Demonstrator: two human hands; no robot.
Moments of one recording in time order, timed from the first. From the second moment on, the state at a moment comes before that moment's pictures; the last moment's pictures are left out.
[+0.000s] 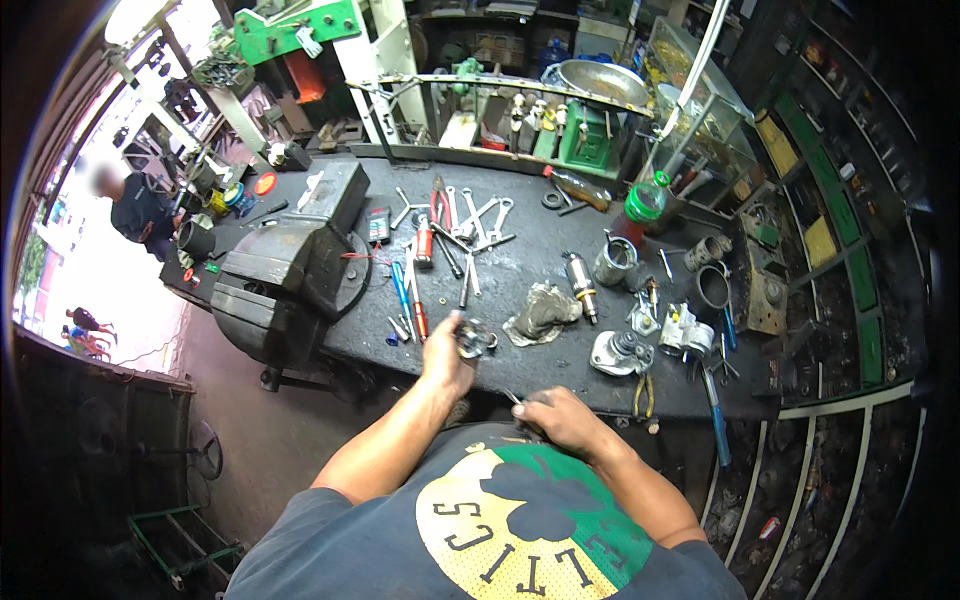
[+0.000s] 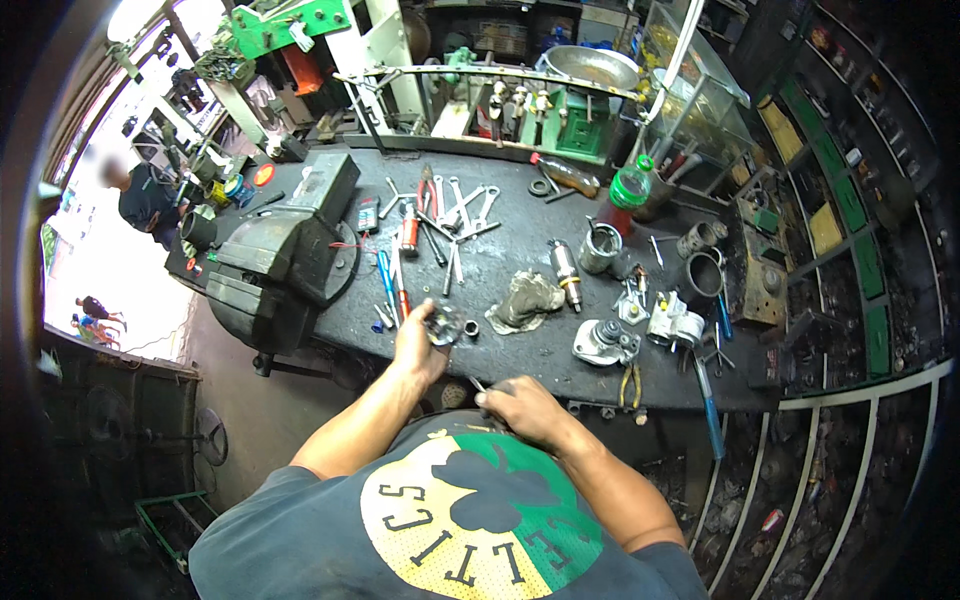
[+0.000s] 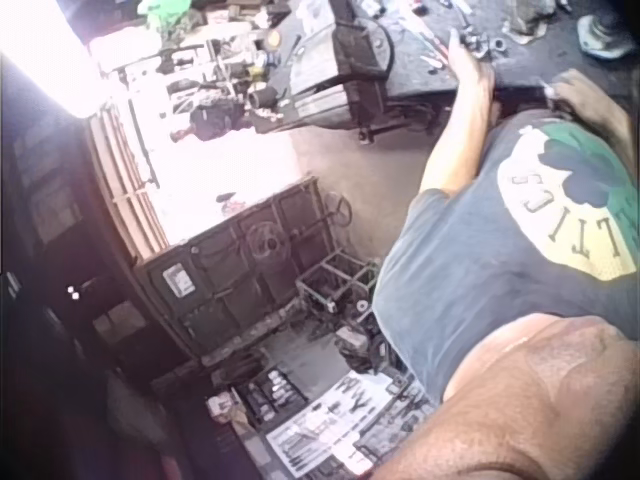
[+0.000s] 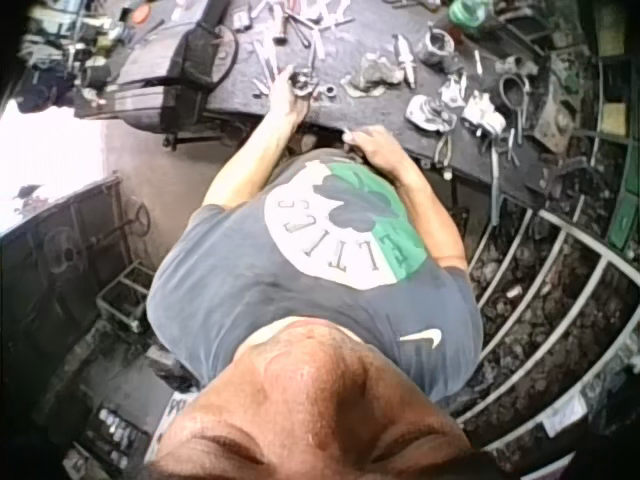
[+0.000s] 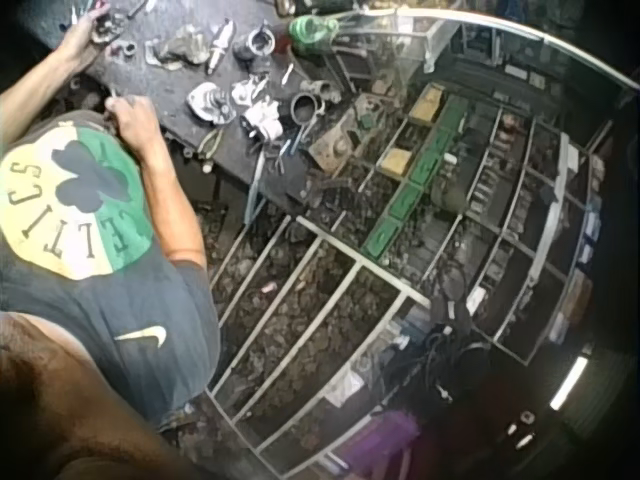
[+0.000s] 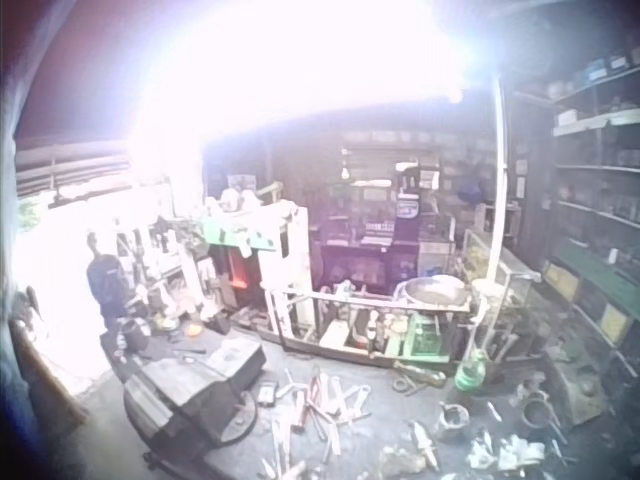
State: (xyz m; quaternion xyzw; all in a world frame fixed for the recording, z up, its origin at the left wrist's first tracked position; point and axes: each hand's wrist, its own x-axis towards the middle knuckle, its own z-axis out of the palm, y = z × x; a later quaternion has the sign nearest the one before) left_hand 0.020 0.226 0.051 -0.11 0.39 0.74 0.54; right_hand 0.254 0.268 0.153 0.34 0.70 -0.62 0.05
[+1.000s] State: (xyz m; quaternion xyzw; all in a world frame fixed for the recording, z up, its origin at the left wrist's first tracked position) left_hand 0.062 0.196 0.150 0.17 0.28 0.81 0.48; right_hand 0.206 0.265 0.157 0.29 0.37 -0.86 -0.21
